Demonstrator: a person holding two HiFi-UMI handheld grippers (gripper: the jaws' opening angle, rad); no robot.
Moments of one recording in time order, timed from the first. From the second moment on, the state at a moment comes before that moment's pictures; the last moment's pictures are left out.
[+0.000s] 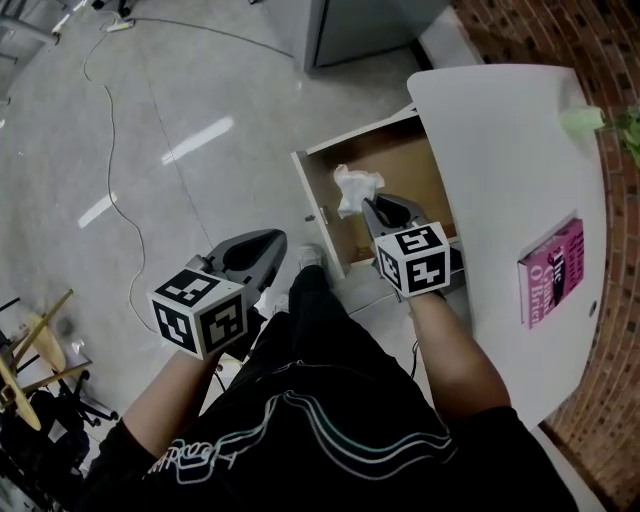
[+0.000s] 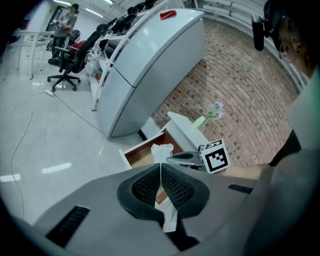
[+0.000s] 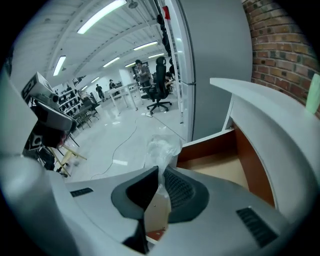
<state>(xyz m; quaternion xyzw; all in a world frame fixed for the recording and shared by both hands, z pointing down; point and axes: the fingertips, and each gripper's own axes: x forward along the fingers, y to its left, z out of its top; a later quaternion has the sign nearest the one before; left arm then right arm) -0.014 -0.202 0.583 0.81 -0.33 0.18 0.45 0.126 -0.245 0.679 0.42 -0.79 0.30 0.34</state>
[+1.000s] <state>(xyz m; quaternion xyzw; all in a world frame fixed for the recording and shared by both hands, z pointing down) -0.049 -0.230 0.658 0.75 -0.40 0.19 0.49 0.145 -0.265 0.862 0.31 -0.72 0.35 0.52</state>
